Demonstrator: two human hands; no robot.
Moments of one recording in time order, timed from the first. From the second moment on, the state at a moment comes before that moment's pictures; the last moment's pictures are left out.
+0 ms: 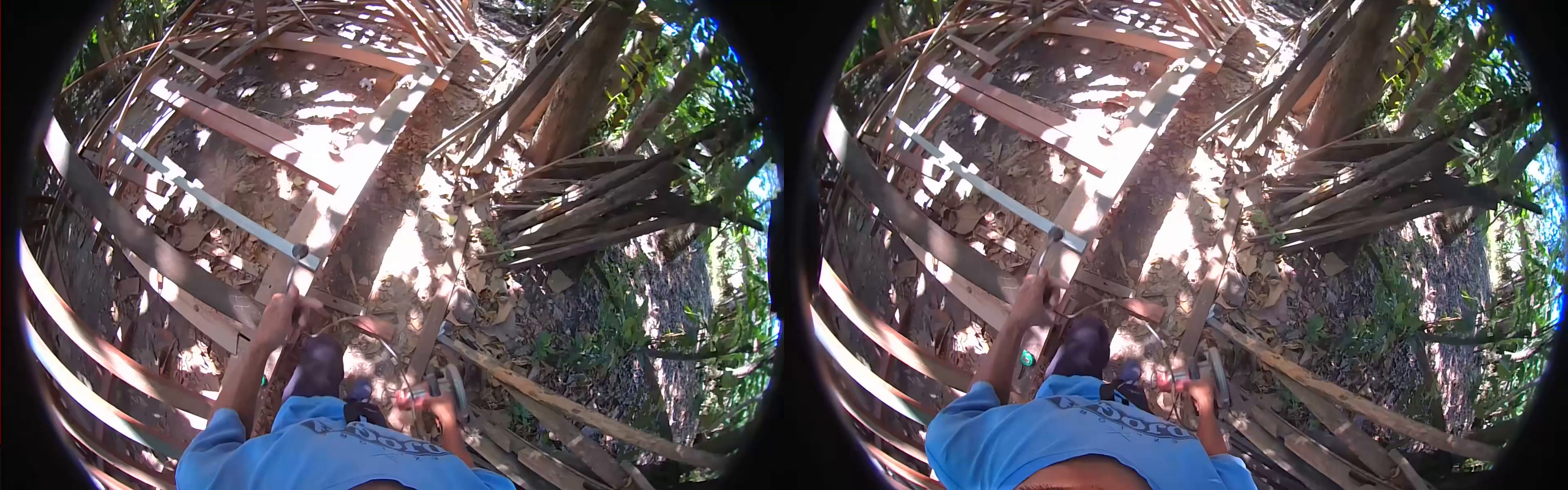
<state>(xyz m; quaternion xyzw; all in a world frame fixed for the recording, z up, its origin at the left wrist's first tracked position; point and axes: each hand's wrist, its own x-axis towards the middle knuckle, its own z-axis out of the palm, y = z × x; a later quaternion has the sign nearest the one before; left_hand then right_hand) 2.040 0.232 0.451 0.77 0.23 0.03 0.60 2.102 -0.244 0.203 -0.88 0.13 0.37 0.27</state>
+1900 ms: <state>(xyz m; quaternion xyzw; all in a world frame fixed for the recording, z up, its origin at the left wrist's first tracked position) 3.733 0.901 0.436 0.61 0.34 0.37 0.61 3.973 0.462 0.349 -0.62 0.14 0.37 0.68</state>
